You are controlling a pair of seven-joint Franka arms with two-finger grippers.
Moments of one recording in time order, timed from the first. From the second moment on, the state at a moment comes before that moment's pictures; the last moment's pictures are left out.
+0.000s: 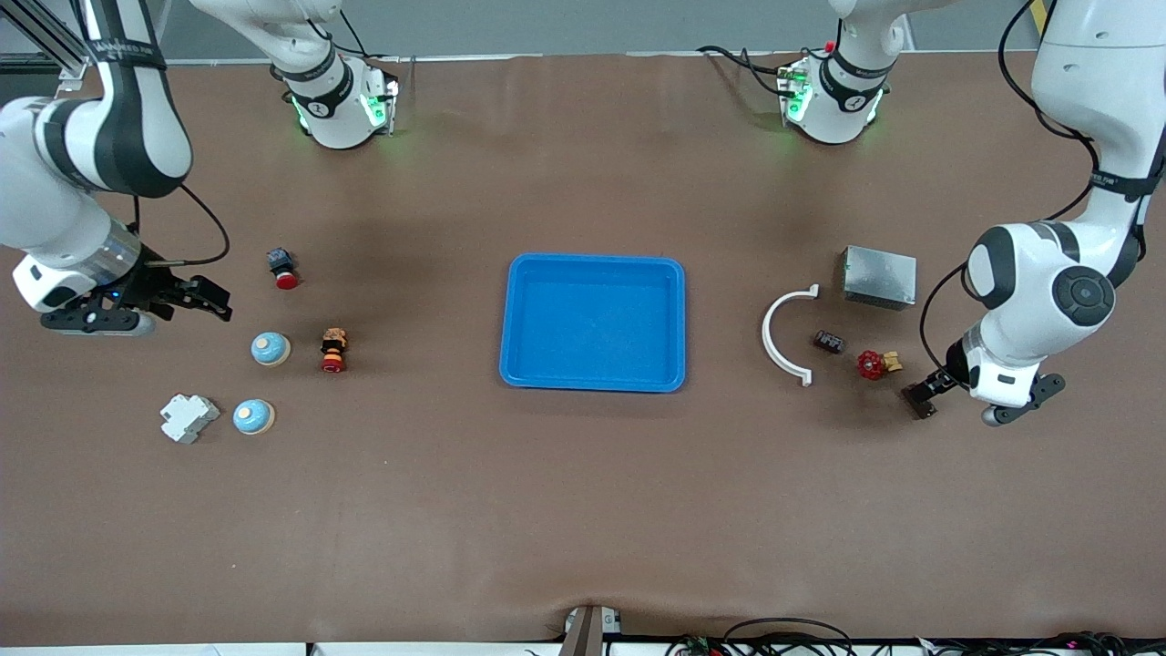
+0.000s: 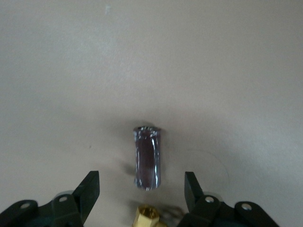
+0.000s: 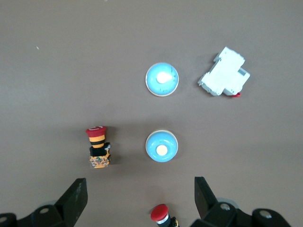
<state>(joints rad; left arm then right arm) 0.19 0.47 -0.10 -2.00 0.12 2.55 -0.49 -0.12 -0.01 0.01 -2.23 0.04 2.28 -0.10</state>
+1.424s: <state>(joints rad) 0.19 0.44 -0.12 -1.95 0.18 2.44 -0.45 -0.18 0.35 0.01 -2.28 0.04 2.60 -0.17</state>
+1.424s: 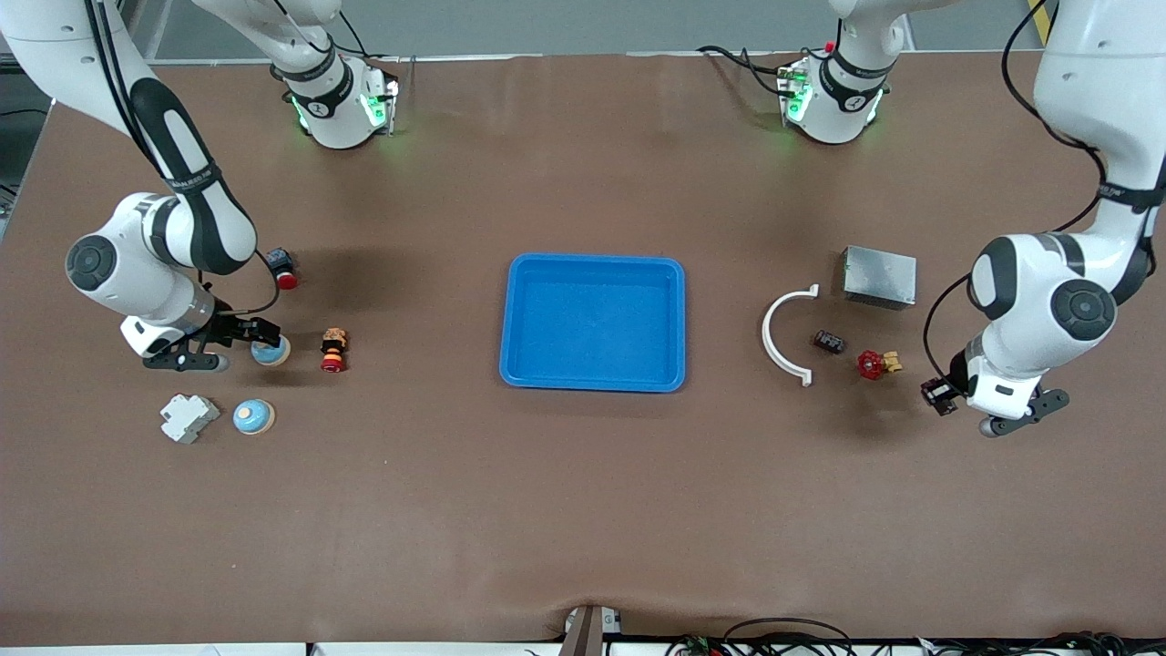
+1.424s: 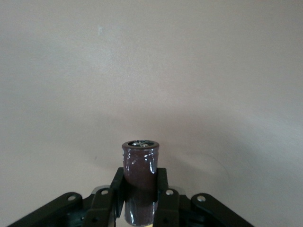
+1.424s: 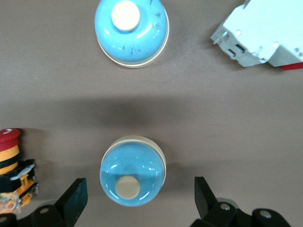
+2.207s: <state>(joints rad) 0.17 0.33 -0.44 -1.96 0.18 2.26 -1.02 -0.17 0.40 0.02 -2.28 0.04 2.66 -0.17</state>
